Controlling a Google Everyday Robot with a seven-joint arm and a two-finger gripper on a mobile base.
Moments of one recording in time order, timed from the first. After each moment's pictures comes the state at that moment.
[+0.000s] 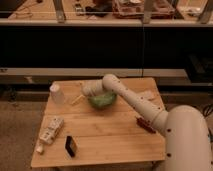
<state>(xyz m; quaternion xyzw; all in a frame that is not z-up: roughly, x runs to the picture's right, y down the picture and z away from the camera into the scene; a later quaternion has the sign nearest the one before) -0.192 0.015 0.854 -0.23 -0.49 0.20 0.82</state>
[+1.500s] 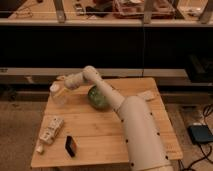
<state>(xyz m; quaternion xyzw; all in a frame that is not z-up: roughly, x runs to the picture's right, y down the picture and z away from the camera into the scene) -0.306 -0.021 0.910 -0.25 -0.54 0.14 0.79</state>
